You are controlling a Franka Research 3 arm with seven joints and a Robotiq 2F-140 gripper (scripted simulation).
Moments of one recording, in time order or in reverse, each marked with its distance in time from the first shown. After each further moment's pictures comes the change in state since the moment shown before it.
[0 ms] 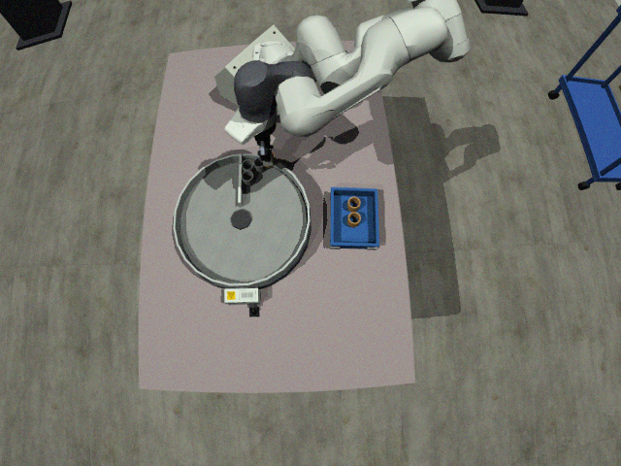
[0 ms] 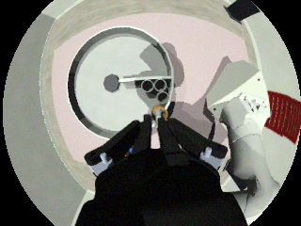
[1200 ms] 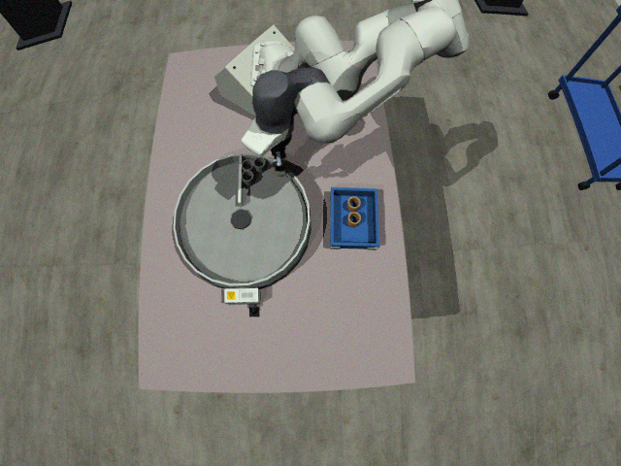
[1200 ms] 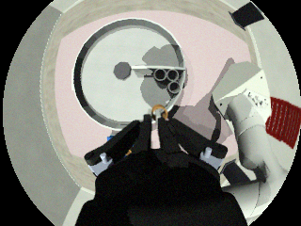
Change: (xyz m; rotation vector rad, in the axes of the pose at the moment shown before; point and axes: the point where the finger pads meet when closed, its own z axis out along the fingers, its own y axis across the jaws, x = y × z) arm -0.036 -0.034 -0.002 -0.004 0.016 -0.060
